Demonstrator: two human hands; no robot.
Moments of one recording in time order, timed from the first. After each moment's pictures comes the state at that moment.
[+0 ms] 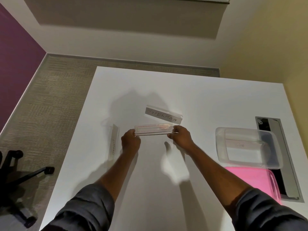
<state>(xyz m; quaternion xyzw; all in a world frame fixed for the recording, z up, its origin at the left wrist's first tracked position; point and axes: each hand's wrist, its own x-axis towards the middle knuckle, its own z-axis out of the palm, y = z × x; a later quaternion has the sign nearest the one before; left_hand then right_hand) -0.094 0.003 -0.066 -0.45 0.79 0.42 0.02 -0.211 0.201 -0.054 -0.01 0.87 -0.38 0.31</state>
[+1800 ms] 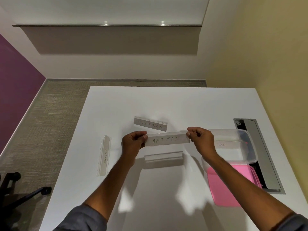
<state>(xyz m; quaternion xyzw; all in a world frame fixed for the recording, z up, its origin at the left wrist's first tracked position) -0.100 0.070 0.009 -0.38 0.61 0.69 -0.05 -0.221 0.342 0.015 0.04 0.83 -0.55 0.13</state>
